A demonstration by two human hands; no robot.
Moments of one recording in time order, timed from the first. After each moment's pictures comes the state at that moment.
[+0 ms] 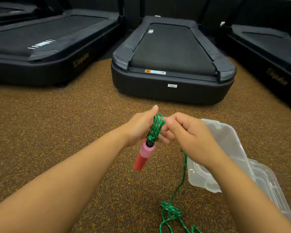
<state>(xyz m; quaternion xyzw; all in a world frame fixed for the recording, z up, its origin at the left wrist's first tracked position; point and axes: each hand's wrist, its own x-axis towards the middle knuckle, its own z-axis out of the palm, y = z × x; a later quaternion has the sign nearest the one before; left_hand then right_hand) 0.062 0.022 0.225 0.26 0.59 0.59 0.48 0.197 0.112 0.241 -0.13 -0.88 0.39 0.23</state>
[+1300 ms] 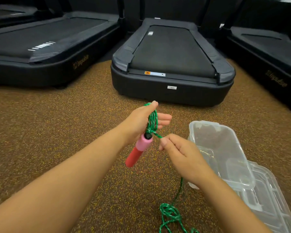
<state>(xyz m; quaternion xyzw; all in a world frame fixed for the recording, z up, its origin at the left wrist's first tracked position) 0.060 0.028 0.237 0.25 0.58 0.66 0.41 0.204 0.106 0.197 -0.14 -0.89 0.38 0.18</state>
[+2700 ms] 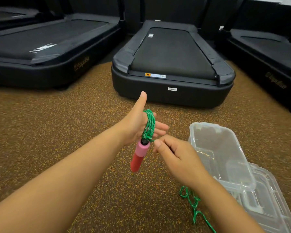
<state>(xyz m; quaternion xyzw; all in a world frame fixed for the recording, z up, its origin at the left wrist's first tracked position) 0.054 0.021 0.246 0.20 0.60 0.58 0.51 0.200 0.093 0.203 -0.15 -0.90 0.37 0.18</state>
